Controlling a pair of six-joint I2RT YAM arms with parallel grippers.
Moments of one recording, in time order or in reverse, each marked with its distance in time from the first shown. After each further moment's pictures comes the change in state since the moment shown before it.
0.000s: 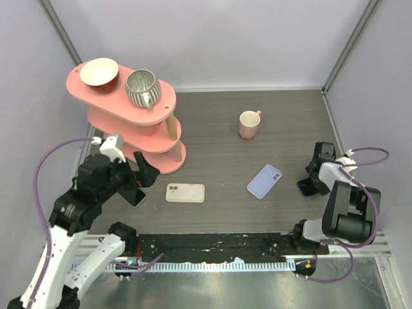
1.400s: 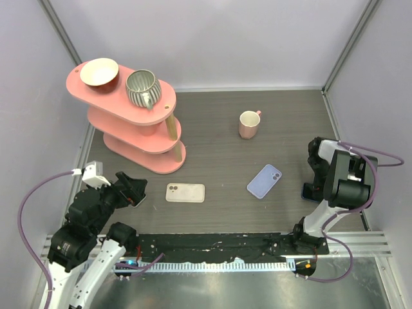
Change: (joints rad) left arm 0.001 -0.356 -0.252 0.028 -0.184 -0.114; right arm 0.011 0.333 0.309 -0.663 0.188 0.915
